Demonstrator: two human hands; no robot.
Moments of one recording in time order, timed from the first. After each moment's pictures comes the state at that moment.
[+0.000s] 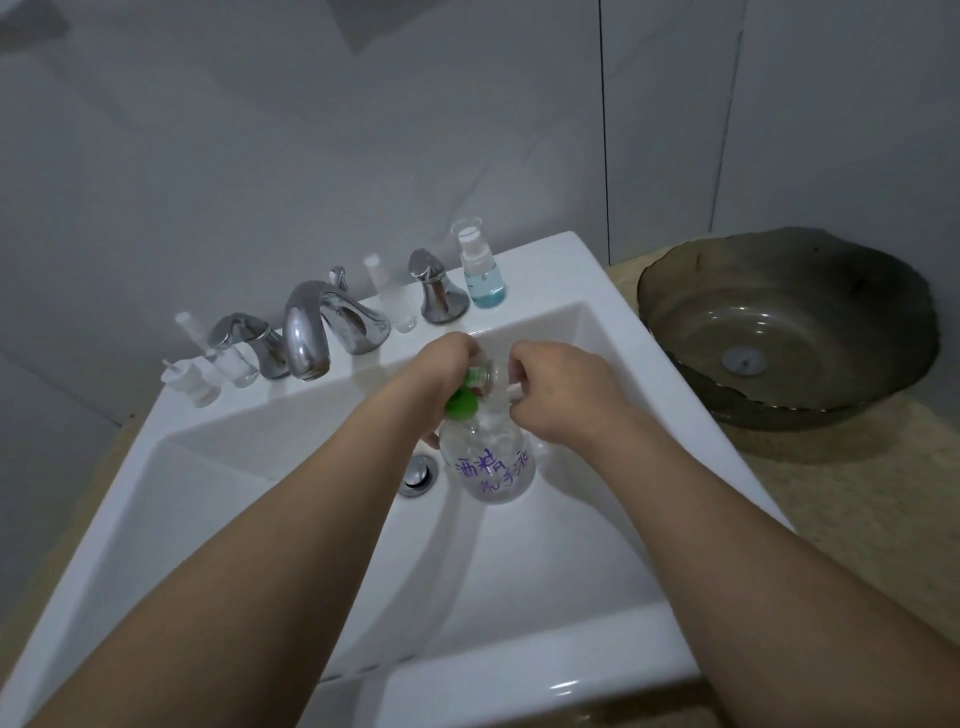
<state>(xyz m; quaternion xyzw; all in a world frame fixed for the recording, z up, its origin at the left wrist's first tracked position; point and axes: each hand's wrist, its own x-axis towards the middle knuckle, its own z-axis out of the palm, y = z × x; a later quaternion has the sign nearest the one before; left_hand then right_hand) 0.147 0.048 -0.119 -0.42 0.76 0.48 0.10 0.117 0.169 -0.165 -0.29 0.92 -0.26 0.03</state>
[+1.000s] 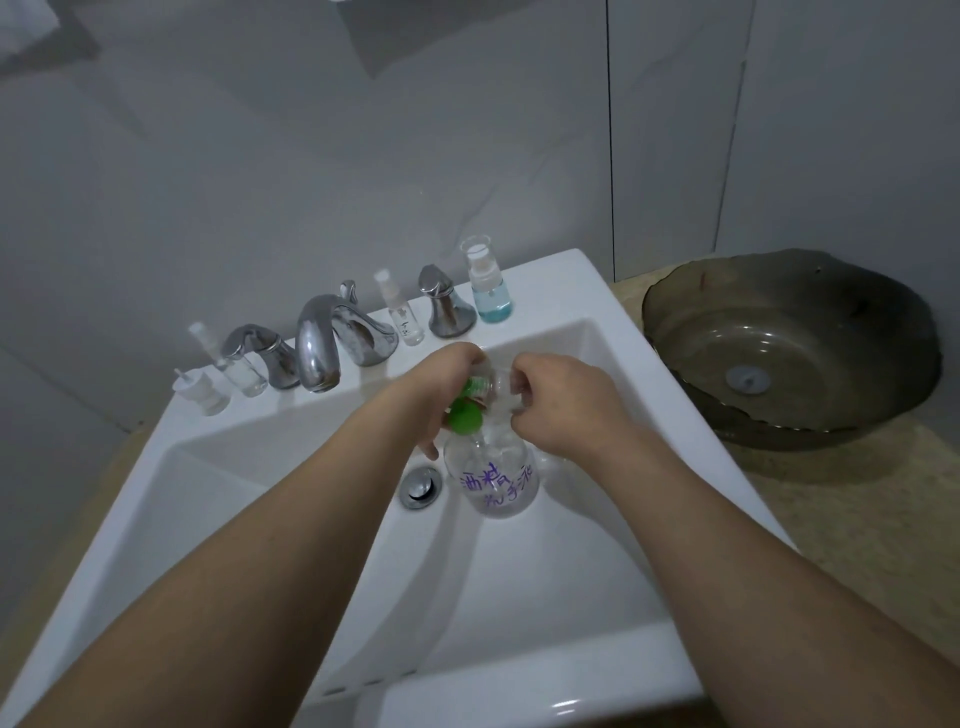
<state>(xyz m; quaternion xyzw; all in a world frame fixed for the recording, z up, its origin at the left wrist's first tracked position) 0.145 0.042 -0.117 -0.42 0.76 0.49 0.12 0.116 0.168 -0.165 -0.30 0.91 -0.27 0.02</state>
